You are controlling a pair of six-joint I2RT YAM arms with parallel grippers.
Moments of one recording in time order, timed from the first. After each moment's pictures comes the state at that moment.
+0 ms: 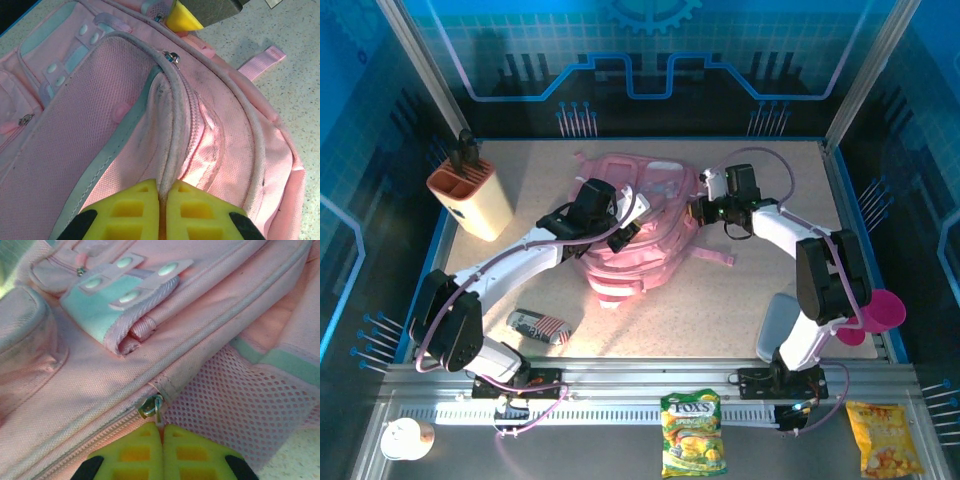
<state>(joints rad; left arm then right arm) -0.54 1.48 1.09 -0.33 0.18 0.30 0.24 1.74 1.11 -0.17 -0.41 0.05</state>
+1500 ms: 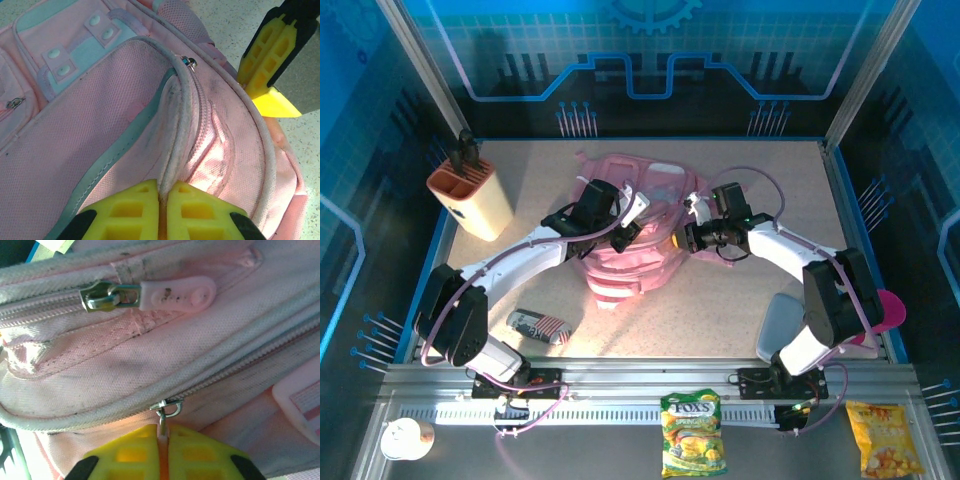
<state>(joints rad) -0.55 1.52 1.09 -0.32 0.17 0.19 0.35 1.60 0.98 -0.27 -0.60 0.10</state>
